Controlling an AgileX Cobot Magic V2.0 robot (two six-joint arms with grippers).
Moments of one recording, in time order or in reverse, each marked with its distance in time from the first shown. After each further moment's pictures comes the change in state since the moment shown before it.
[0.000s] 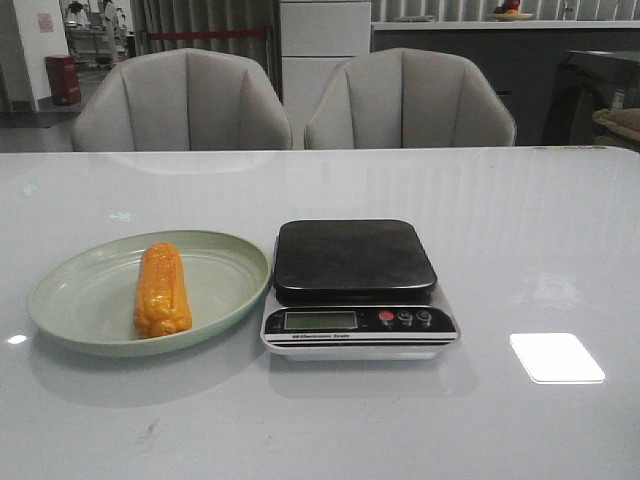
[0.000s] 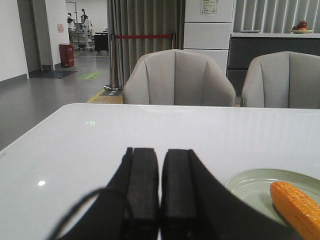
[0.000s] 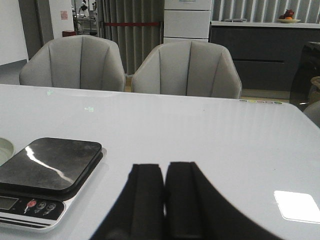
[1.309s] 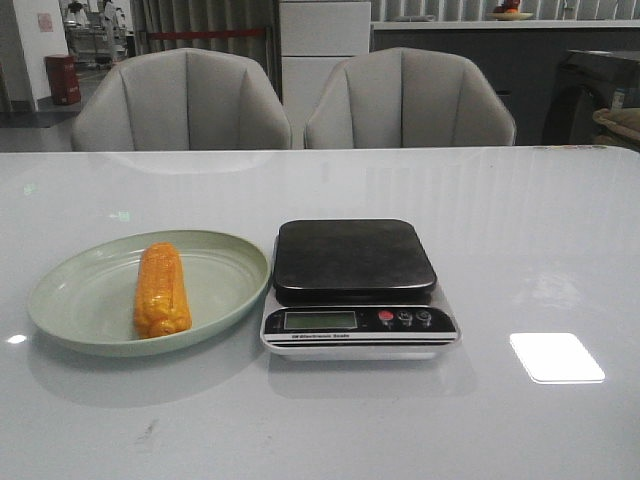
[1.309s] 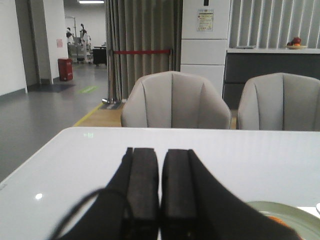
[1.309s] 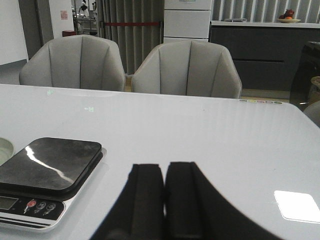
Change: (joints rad) left arm 0.000 0.091 -0.221 0.004 0.112 0.000; right arm 0.000 0.000 0.000 0.000 0.000 0.000
